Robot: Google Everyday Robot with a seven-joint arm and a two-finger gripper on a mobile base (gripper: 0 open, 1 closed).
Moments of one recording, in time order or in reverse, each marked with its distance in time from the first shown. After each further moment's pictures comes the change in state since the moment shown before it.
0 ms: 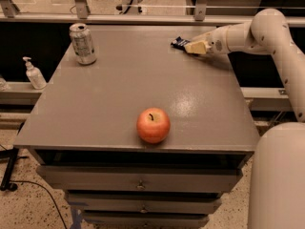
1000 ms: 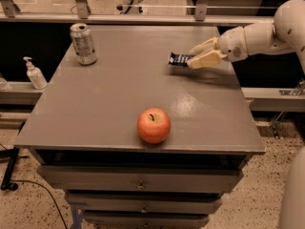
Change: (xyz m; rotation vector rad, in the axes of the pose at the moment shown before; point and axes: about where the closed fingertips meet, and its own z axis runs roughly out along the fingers) arm -0.002 0.107 -0.076 -0.346 0.012 -0.180
